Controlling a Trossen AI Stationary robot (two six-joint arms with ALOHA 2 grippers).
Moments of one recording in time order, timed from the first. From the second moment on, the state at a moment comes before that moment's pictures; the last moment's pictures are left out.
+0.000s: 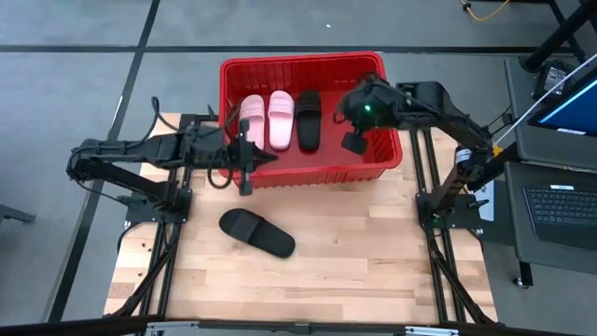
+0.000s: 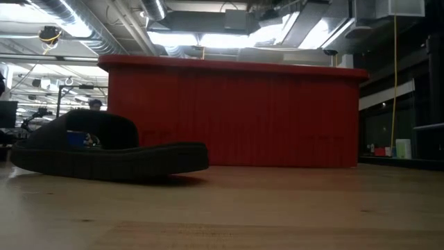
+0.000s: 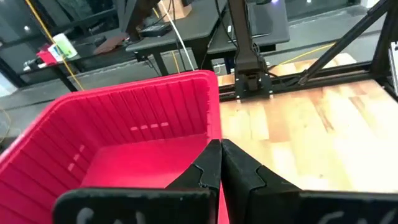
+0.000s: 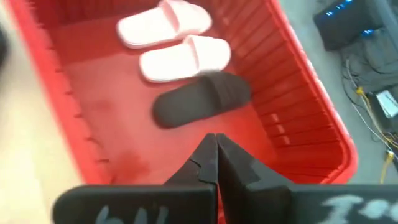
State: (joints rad) left arm 0.02 1.10 1.18 -0.38 -0.20 0.21; right arm -0.16 1.75 2.35 -1.52 0.45 -0.05
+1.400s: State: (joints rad) left arm -0.76 1.16 1.18 -1.04 -0.69 -0.78; right arm 0.38 1.76 1.81 -0.70 0.44 0.08
